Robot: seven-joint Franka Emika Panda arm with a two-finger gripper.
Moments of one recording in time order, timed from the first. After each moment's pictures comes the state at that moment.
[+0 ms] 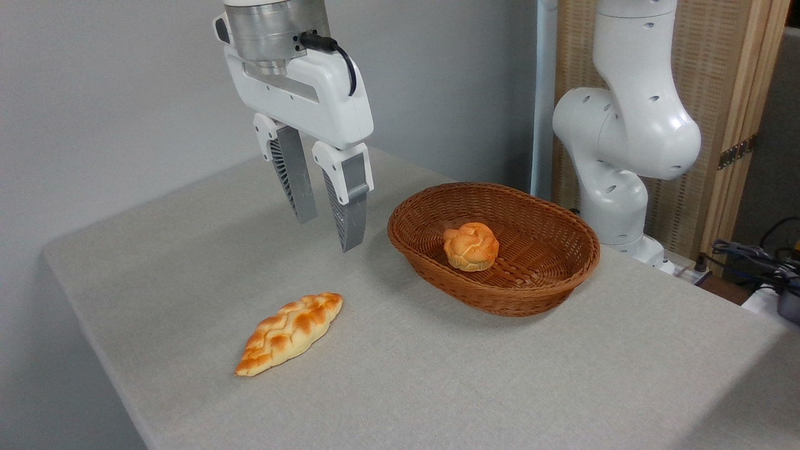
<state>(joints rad) -0.10 -0.01 0.07 -1.61 -0.01 1.61 0.74</state>
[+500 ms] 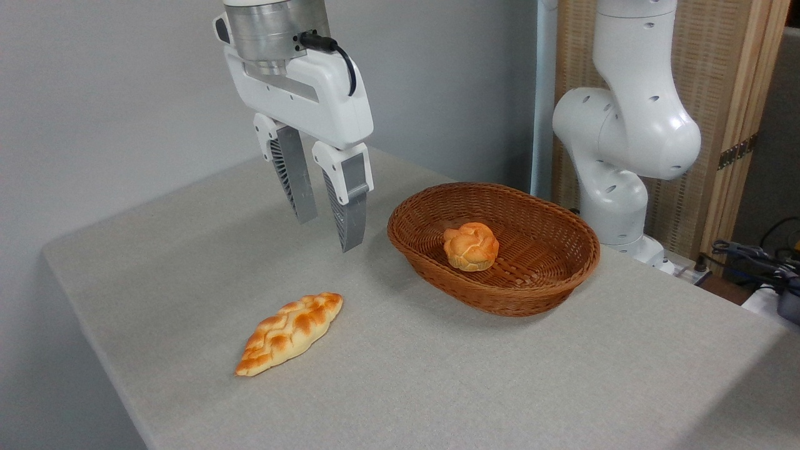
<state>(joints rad) -0.10 -0.01 0.07 -1.61 -0.01 1.61 0.74</state>
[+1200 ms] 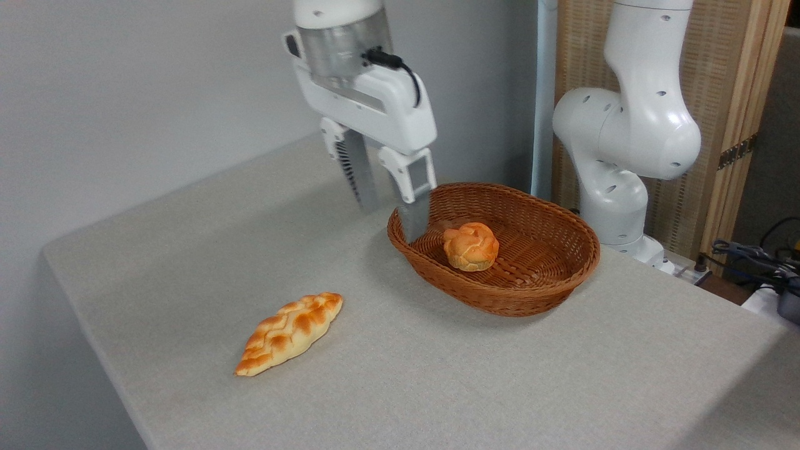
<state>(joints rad) -0.10 -0.22 0.07 -1.92 -0.01 1.61 0.78</state>
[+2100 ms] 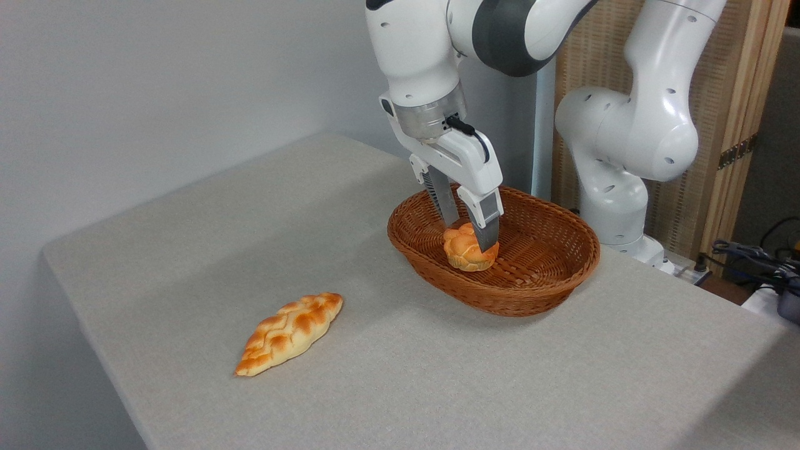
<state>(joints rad) -0.19 -0.53 0.07 -2.46 -0.01 1.71 0.79</state>
